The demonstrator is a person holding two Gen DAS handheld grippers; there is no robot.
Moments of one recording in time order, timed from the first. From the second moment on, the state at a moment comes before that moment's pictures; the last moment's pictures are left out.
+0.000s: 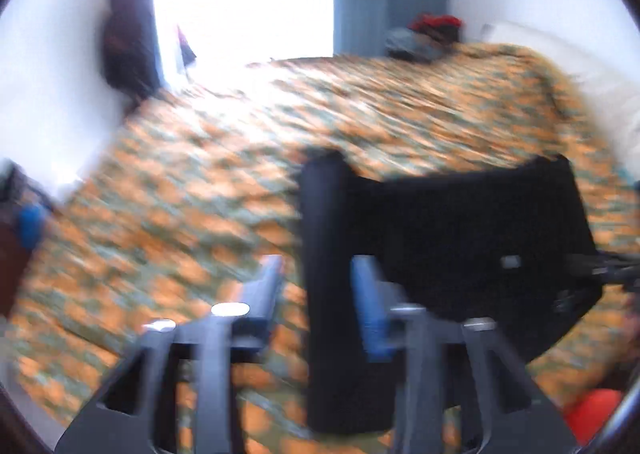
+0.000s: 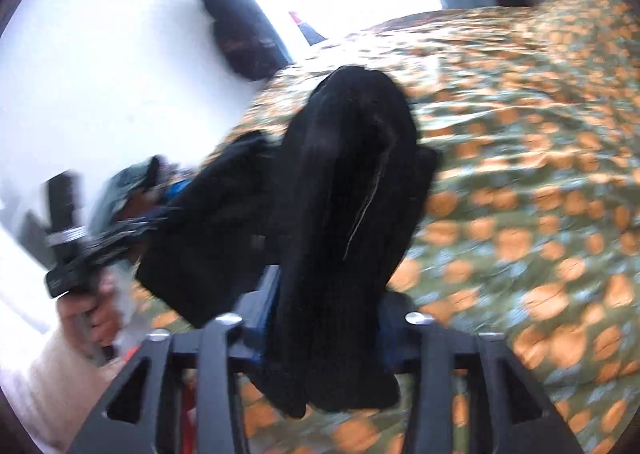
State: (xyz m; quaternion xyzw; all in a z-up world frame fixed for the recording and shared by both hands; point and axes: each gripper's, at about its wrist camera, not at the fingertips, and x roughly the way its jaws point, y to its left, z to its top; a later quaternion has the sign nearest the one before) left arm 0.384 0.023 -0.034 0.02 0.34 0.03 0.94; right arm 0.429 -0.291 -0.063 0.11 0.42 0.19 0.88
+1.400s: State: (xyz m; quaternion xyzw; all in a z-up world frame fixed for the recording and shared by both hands) left arm 0.183 -0.017 -0.098 0.04 0.46 0.04 0.89; right arm 0.208 -0.197 -0.086 -0.03 0.44 0.05 0.89
